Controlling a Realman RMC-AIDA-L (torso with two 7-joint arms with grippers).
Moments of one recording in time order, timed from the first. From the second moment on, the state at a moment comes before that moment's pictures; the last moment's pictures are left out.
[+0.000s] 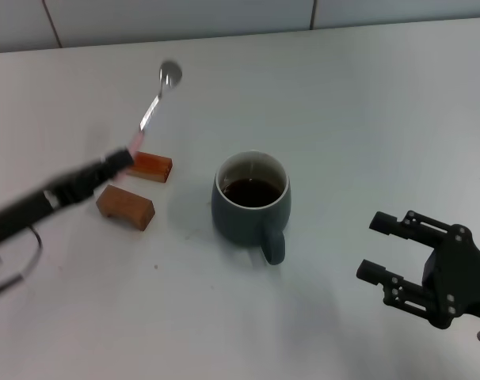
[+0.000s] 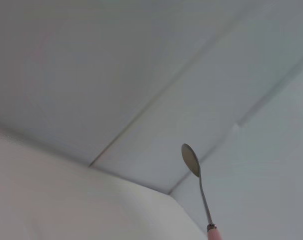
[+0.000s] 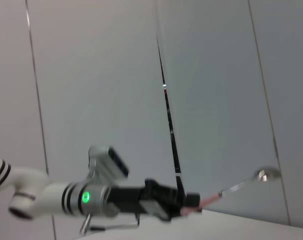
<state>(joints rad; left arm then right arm) -0.29 -2.02 1.14 0.43 1.22 1.42 -1.58 0.24 2.08 -0.66 -0.35 -1.78 -1.85 0.77</state>
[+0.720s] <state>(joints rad) -0.33 -2.03 1.02 1.60 1.88 1.49 -1.97 0.23 2.08 -0.63 -0.36 -1.77 -1.82 0.77</state>
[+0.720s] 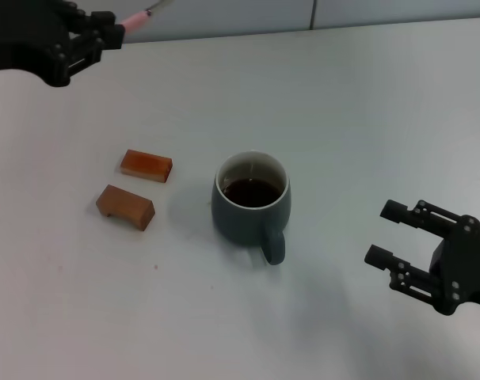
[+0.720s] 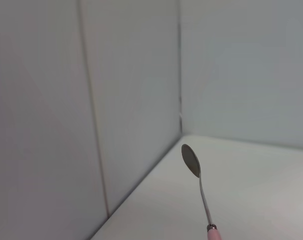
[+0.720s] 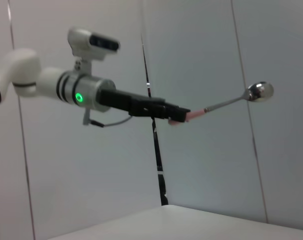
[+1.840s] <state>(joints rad) -0.60 -2.07 1.35 1.88 2.49 1.76 -1.93 0.21 2.08 -0.55 -0.35 -1.77 -1.78 0.77</state>
